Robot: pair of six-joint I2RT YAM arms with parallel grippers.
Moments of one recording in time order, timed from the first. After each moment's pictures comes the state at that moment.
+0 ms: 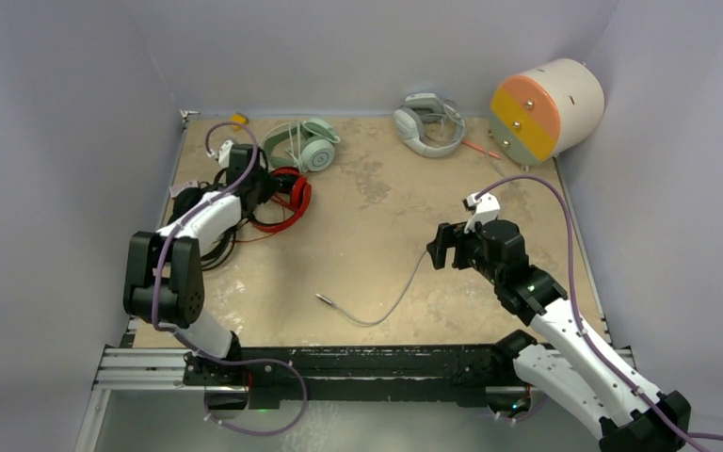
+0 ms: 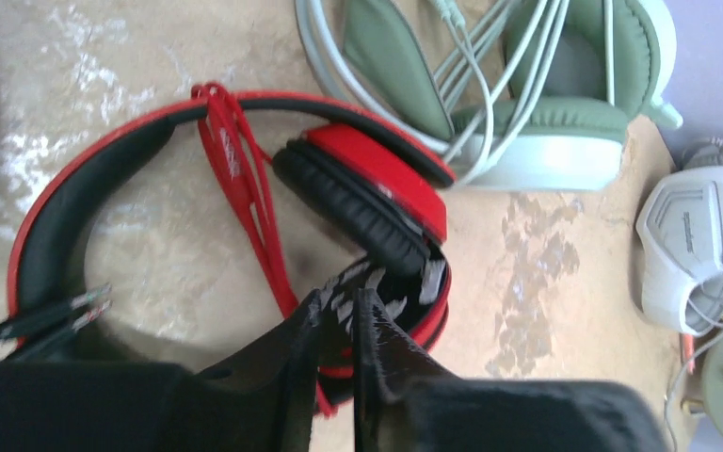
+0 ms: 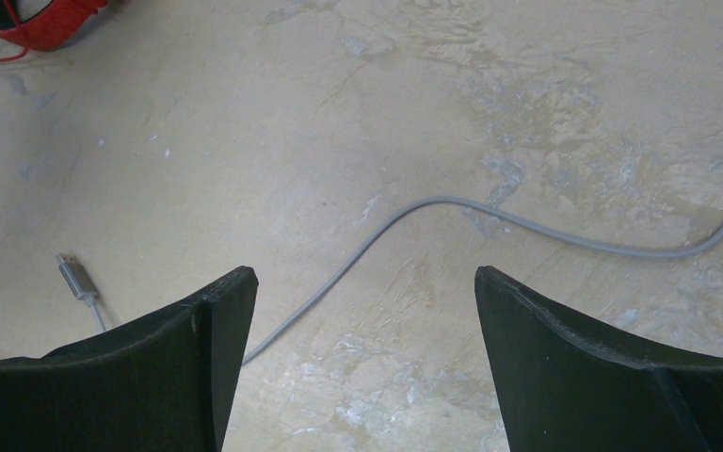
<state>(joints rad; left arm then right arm) -0.14 1.64 1.04 -0.09 -0.15 -0.91 0.50 0.73 0.60 -0.36 0.06 0.27</state>
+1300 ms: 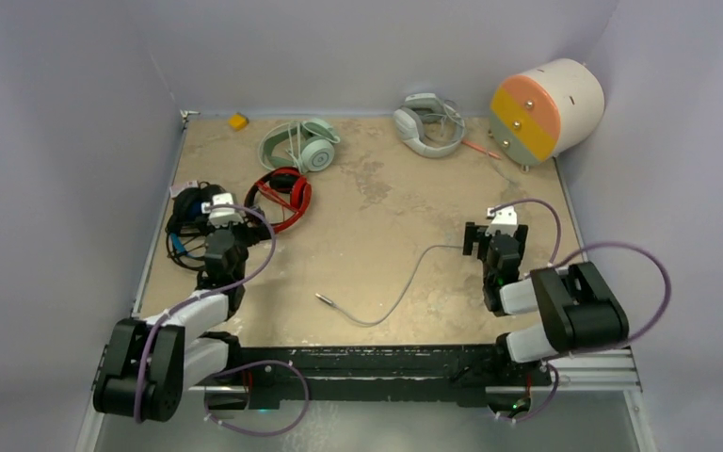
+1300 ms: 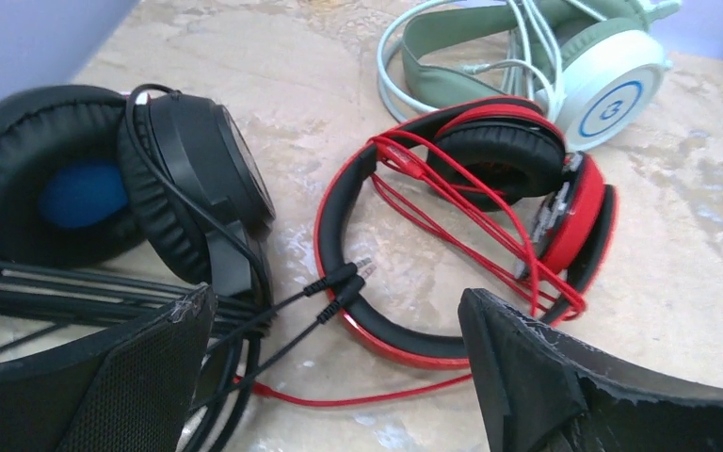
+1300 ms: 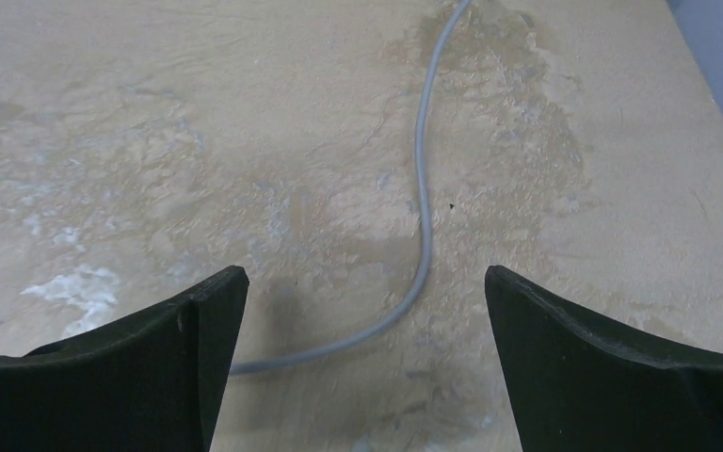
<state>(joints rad) -0.13 1.07 0.20 0.72 -0.27 -0.18 0.15 1.38 0.16 0.89 0.32 -0.02</state>
